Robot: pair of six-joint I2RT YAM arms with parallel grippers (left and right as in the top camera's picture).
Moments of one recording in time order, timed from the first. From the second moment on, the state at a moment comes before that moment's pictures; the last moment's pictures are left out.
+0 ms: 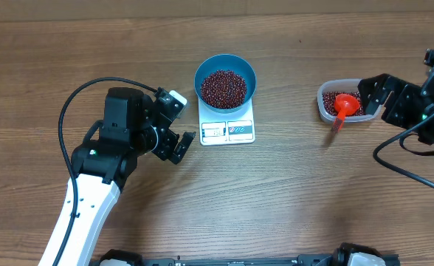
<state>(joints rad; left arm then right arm) -0.21 1.20 1.02 -0.68 0.30 0.34 -0.21 1.20 1.60 -1.18 -0.28 0.20</state>
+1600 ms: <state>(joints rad) -0.21 1.20 1.02 -0.68 0.30 0.34 -0.07 0.44 0.56 -0.16 -0.03 0.20</state>
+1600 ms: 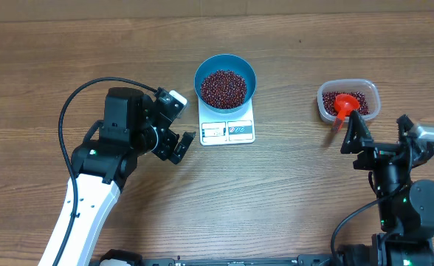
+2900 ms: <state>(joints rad) -0.21 1.20 1.02 -0.68 0.30 0.34 -0.02 0.10 0.06 0.13 0.00 0.20</state>
